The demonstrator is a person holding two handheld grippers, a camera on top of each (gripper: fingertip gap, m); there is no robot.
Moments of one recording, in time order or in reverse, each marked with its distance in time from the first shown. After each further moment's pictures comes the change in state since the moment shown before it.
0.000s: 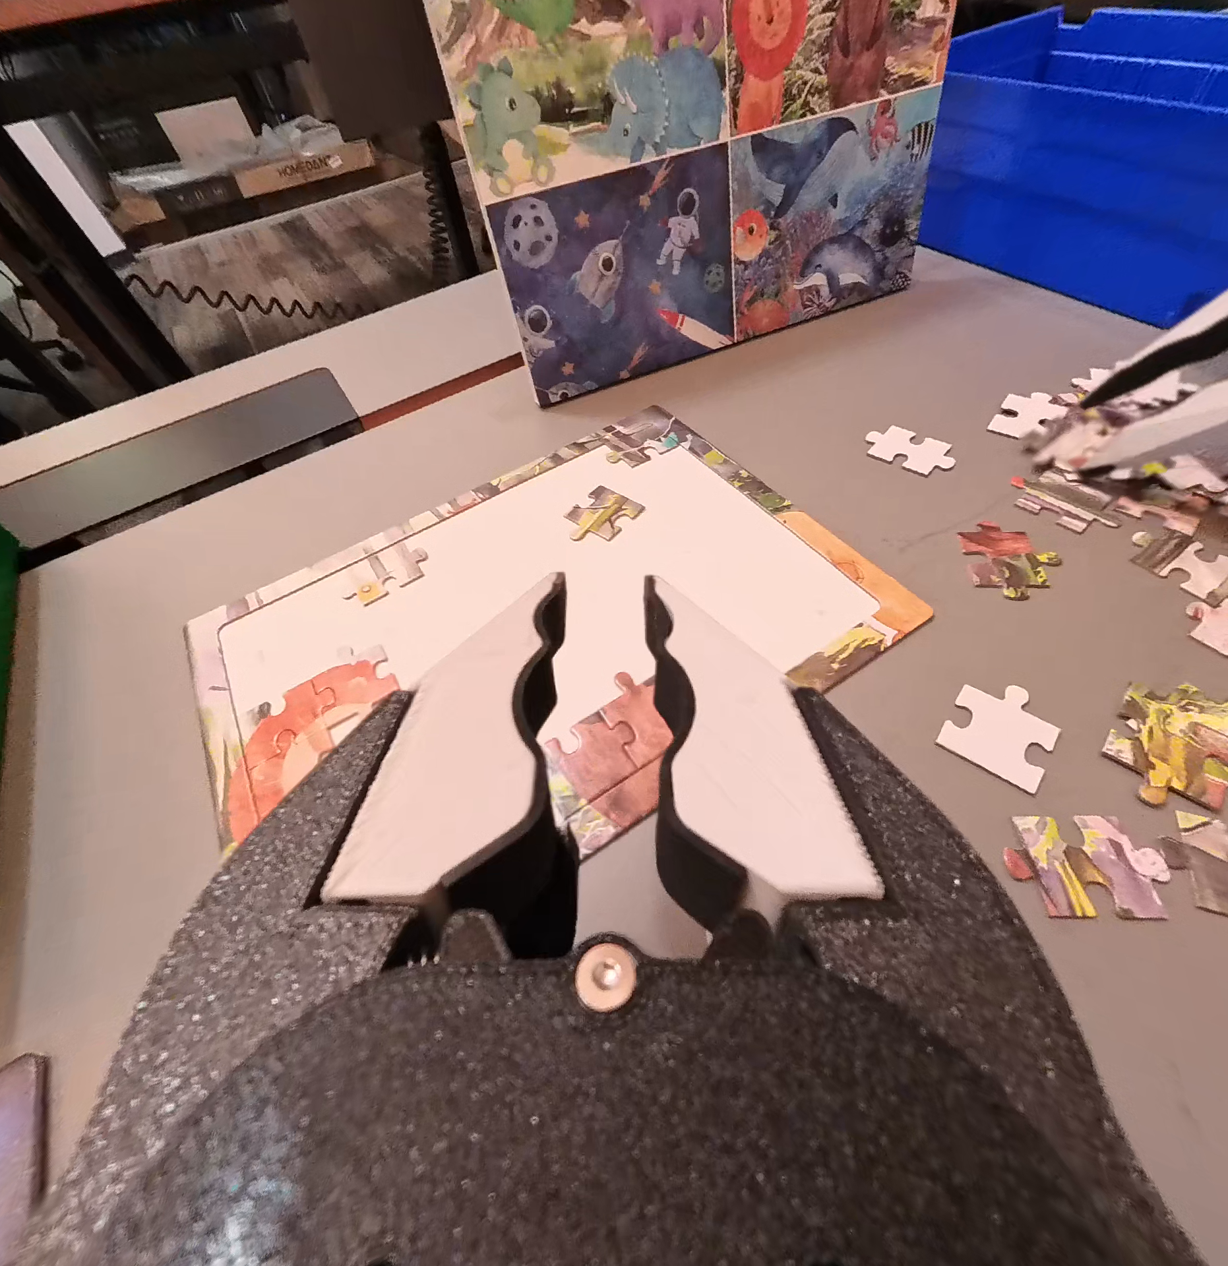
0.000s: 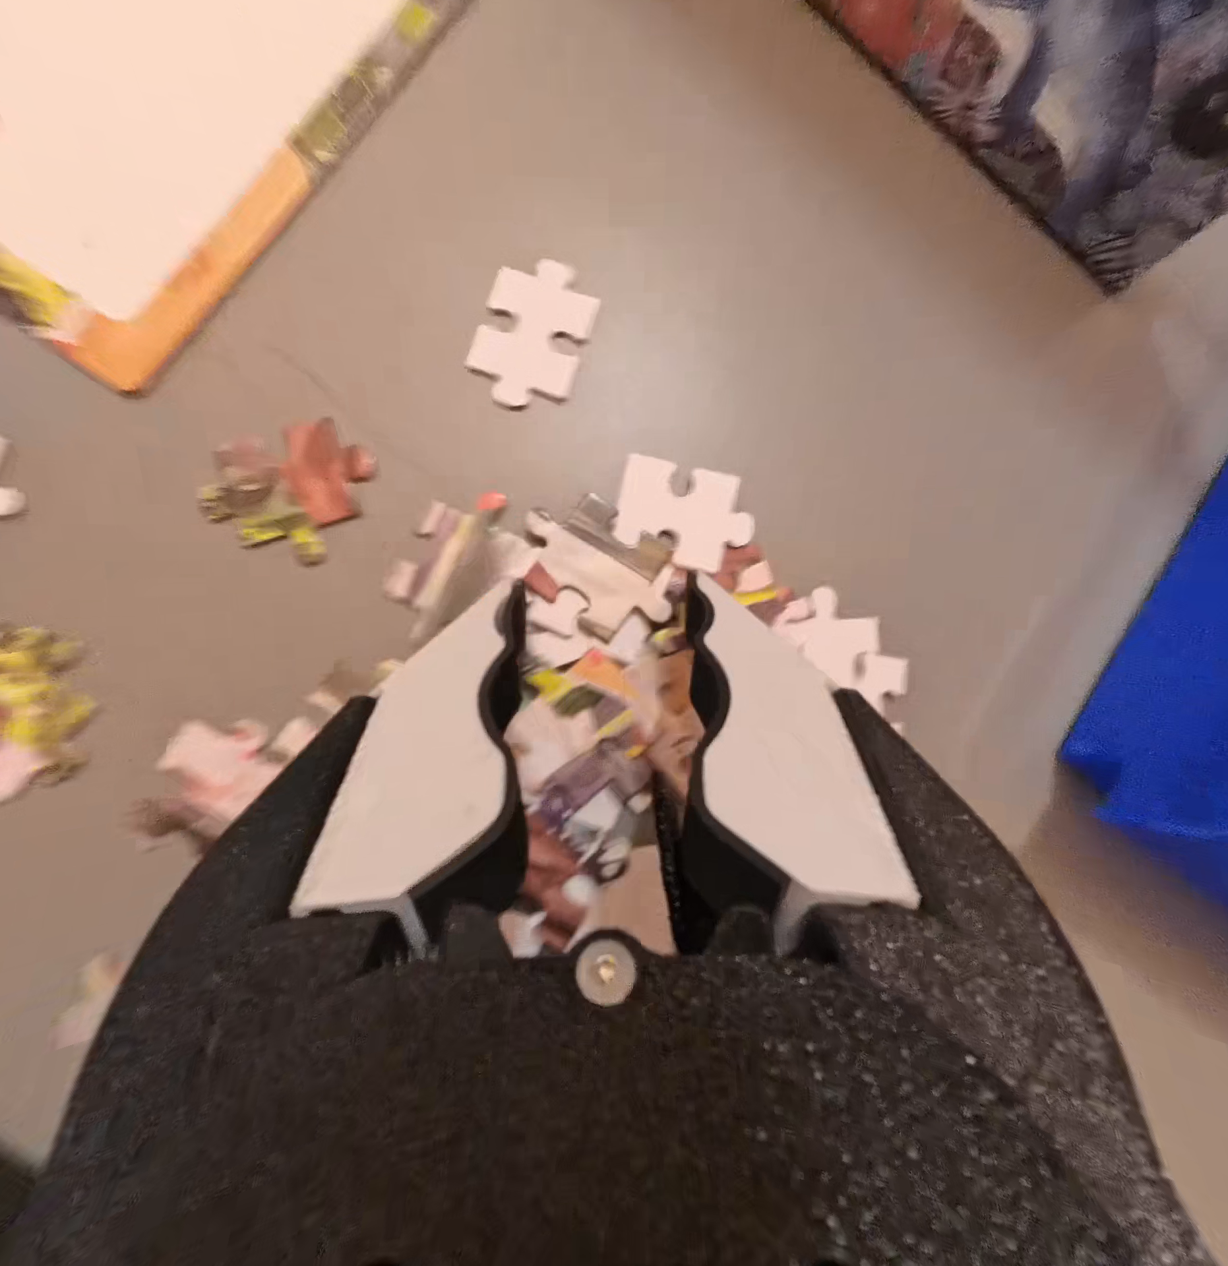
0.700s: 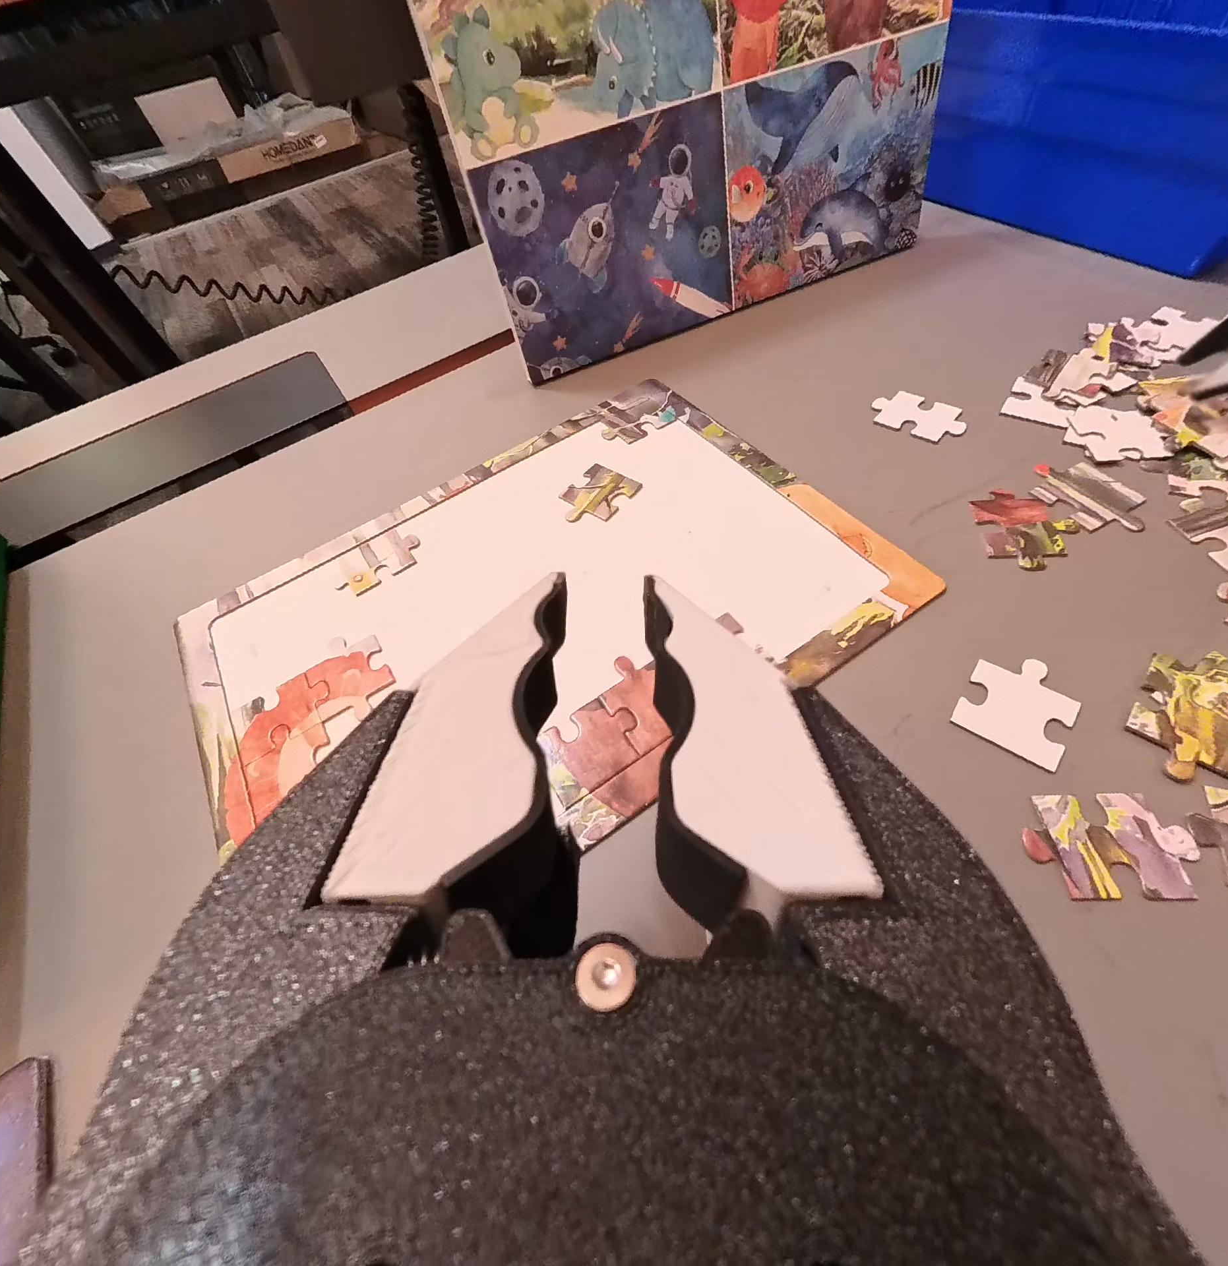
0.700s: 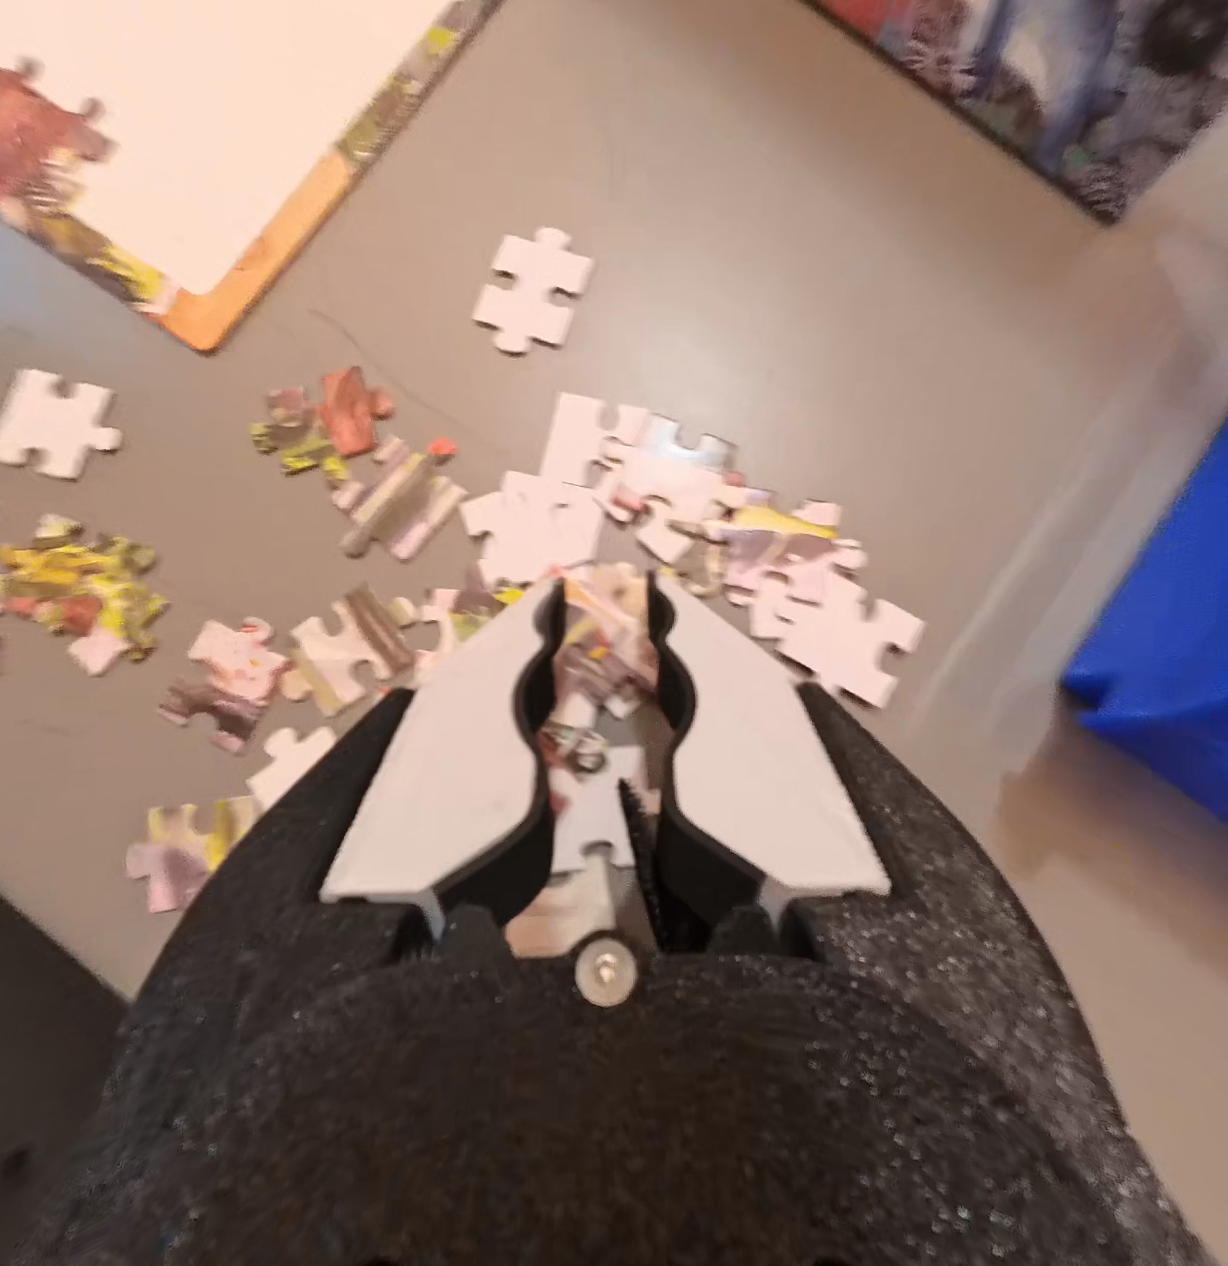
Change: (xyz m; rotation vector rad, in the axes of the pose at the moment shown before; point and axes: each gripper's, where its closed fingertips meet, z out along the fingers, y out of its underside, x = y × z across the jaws) left arm 0.001 0.008 0.004 -0.029 0.005 0.029; right arm 0.005 0.017 -0.026 0.055 -0.118 0.051
